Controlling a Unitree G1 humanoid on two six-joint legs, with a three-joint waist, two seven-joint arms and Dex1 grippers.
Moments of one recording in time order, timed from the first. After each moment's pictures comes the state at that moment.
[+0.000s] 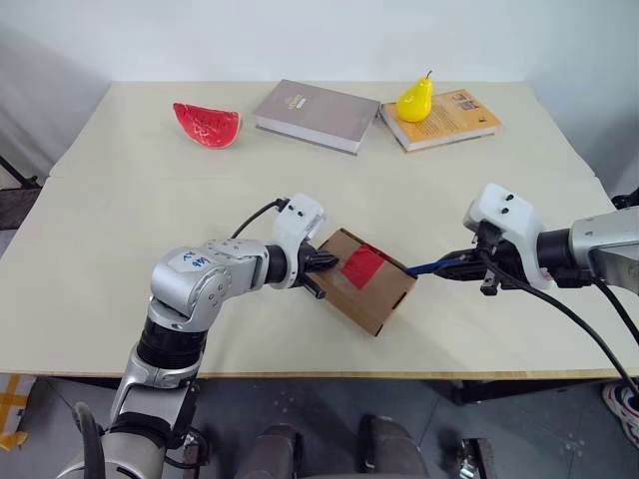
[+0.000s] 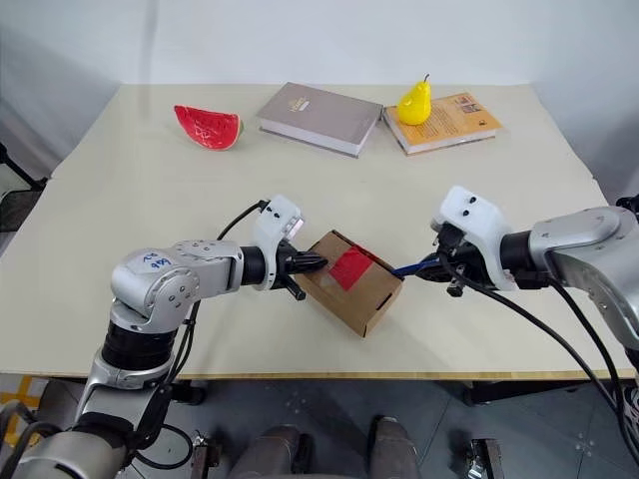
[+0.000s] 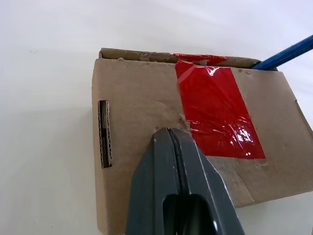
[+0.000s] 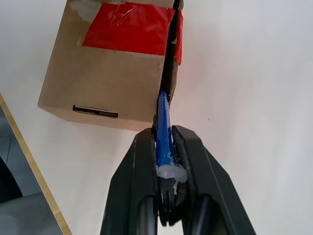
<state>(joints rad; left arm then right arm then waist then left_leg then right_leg) -0.72 0.35 -0.14 -0.28 -0.52 1.34 -0.34 -0.64 -1.14 0.02 -0.44 0.63 1.18 0.94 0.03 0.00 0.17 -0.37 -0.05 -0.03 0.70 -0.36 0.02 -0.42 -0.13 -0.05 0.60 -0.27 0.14</state>
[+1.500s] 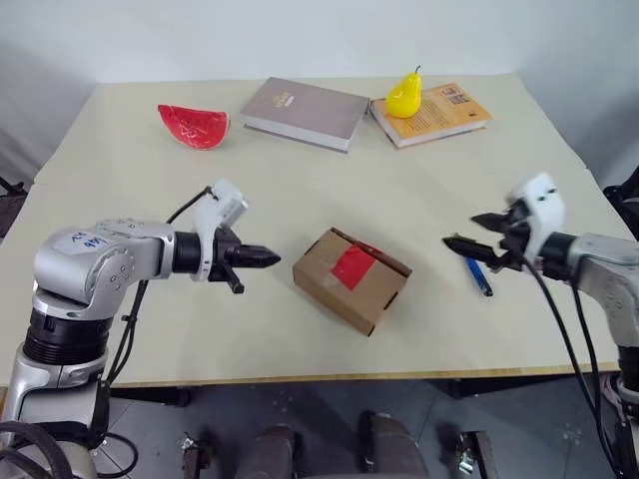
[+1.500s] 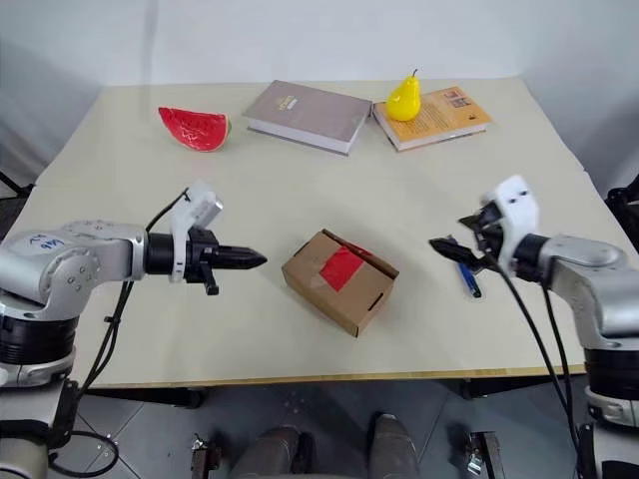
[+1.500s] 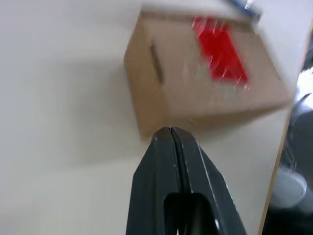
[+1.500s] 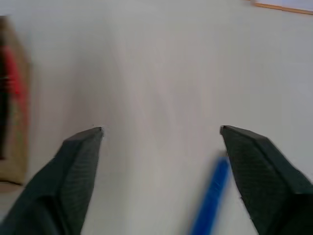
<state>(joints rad) -0.61 0.80 -0.04 -0.27 -0.64 1.29 -0.75 -0.55 -0.84 -0.01 -0.10 0.46 0.81 0.82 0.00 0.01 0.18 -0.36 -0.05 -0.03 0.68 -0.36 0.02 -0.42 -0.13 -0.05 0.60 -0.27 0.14</state>
